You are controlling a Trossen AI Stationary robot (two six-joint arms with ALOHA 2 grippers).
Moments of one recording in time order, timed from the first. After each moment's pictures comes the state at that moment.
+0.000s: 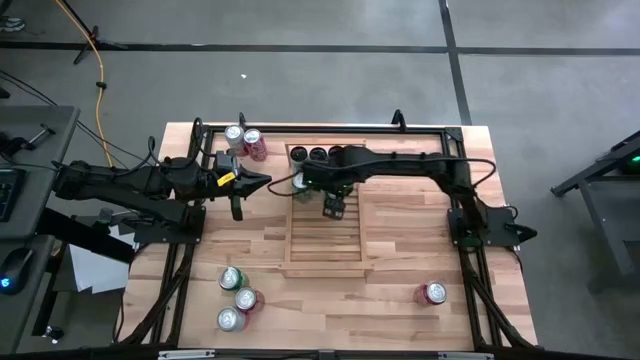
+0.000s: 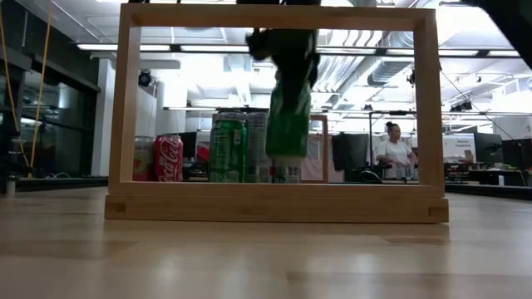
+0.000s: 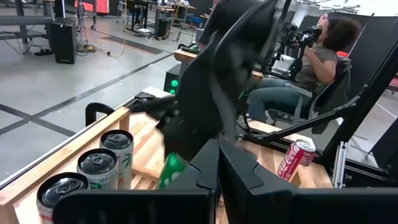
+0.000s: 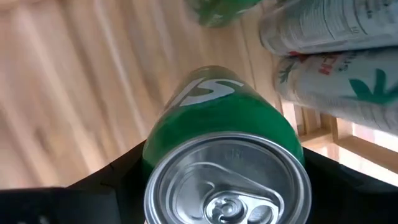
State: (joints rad) left arm -0.11 0.76 0.75 -0.09 -0.33 -0.26; right arm -0.08 2.10 2.01 -1.33 0.13 0.15
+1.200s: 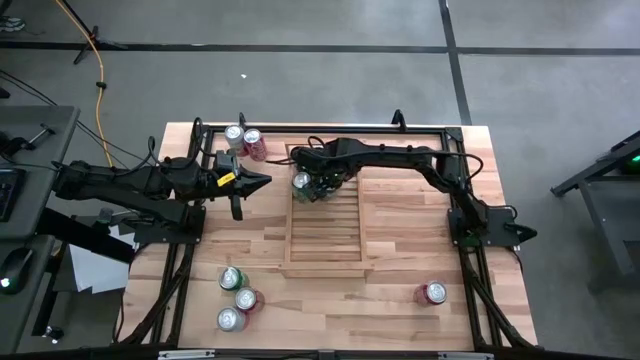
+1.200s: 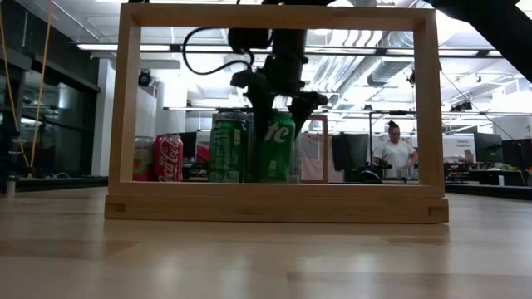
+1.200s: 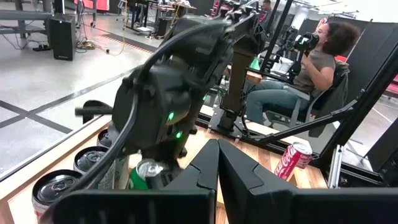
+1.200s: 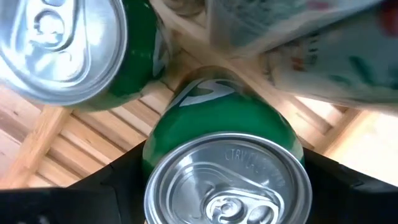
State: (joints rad) left arm -0.11 0.76 0.75 -0.09 -0.33 -0.29; right arm -0.18 2.18 2.00 -1.19 0.07 0.73
